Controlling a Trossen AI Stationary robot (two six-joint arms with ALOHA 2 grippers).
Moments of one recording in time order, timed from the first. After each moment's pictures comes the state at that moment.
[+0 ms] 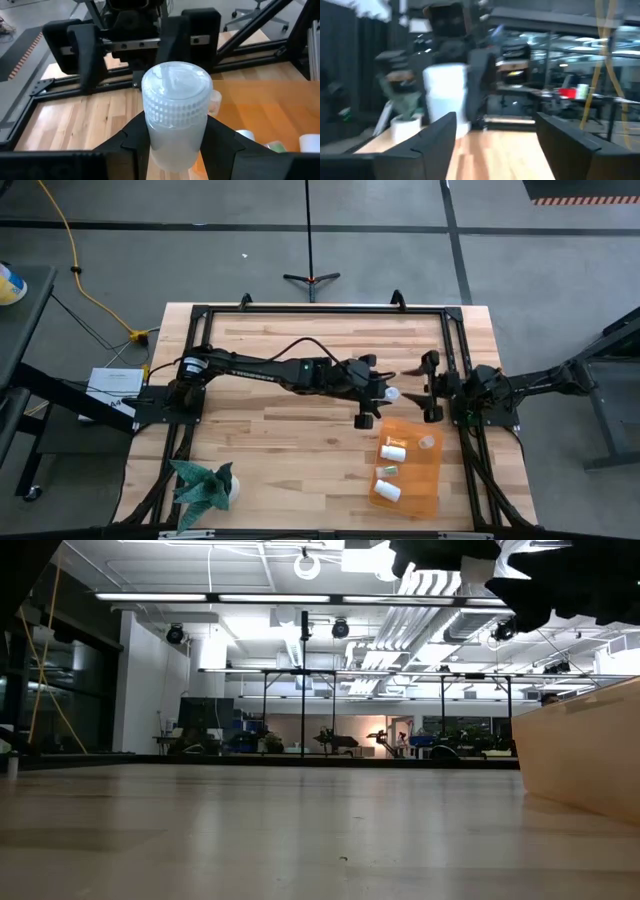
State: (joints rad) left arm -0.08 2.04 1.87 -0.27 -0.09 0.15; right arm 0.10 0.33 0.01 0.56 0.10 -0.10
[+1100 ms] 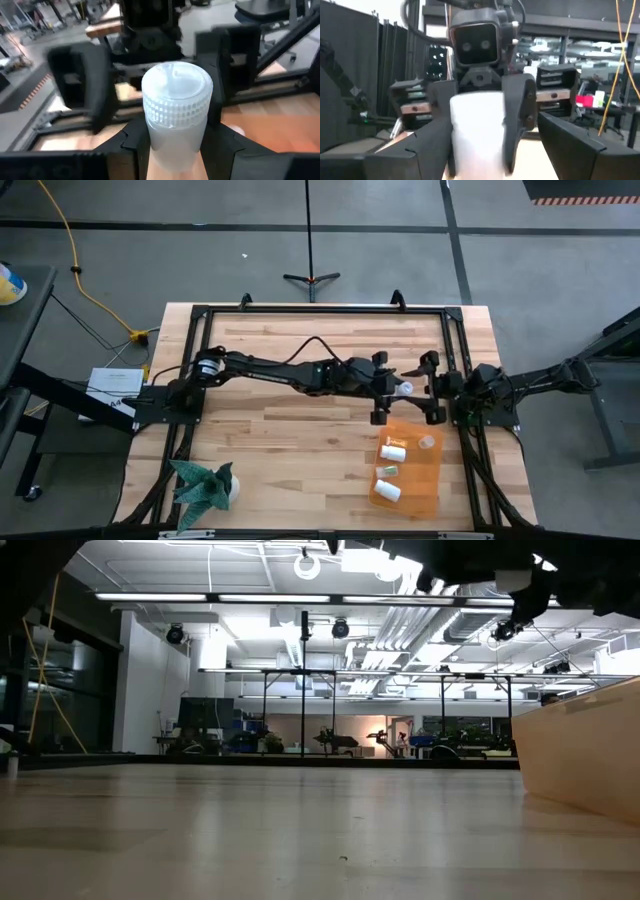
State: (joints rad) left arm -0.06 2.15 1.87 0.03 -0.08 0.20; right arm 0.10 0.39 0.04 0.62 0.04 -0.09
